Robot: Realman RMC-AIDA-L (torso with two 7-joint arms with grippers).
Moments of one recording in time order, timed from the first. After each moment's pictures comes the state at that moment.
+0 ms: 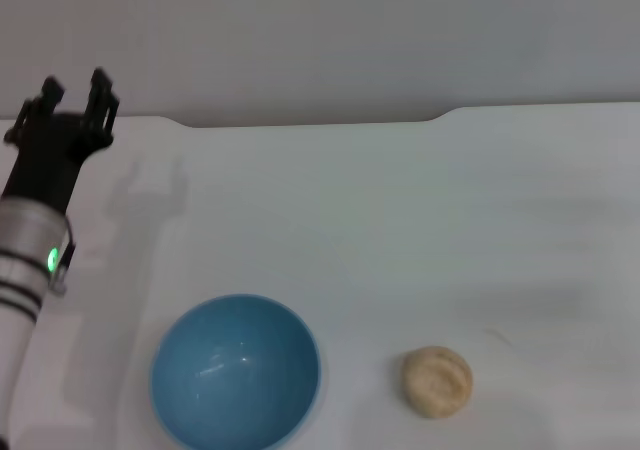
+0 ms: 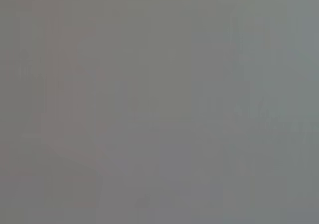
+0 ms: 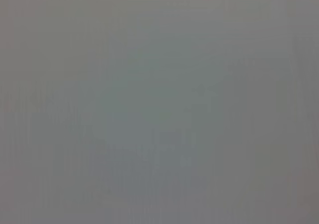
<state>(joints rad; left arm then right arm) -0.40 -2.05 -0.79 -0.45 2.09 1.08 -0.13 0.55 2.07 0.29 -0.01 -1.28 -1.22 0.17</state>
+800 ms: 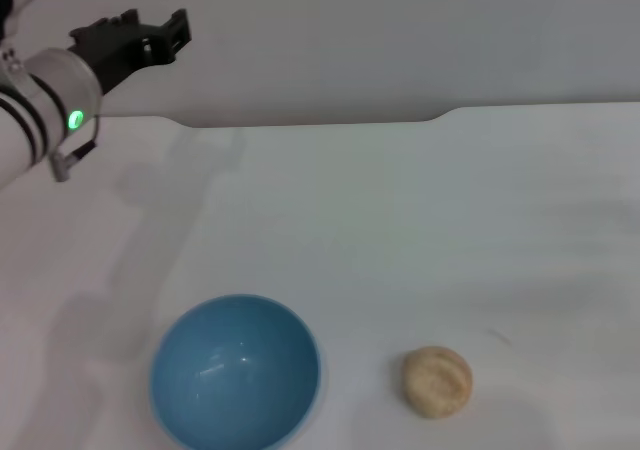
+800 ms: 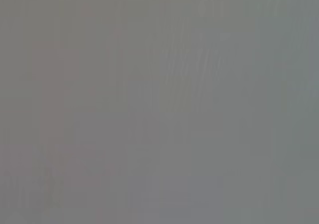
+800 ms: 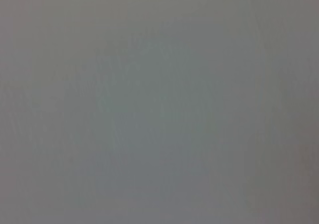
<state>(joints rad) -0.36 -1.98 -1.37 -1.21 2.67 -0.10 -0.09 0.55 2.06 0.29 -0.05 -1.28 -1.06 0.40</state>
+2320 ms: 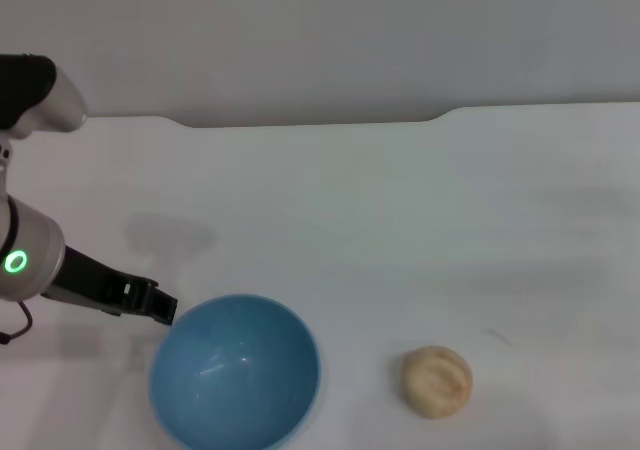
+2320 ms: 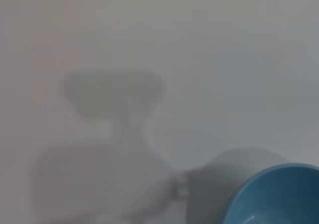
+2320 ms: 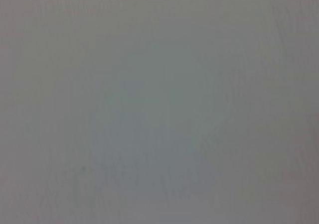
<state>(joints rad) -0.36 -2.06 -1.64 -1.67 2.65 -1.62 0.03 0.60 2.06 0.29 -0.07 -1.28 -1.03 0.40</state>
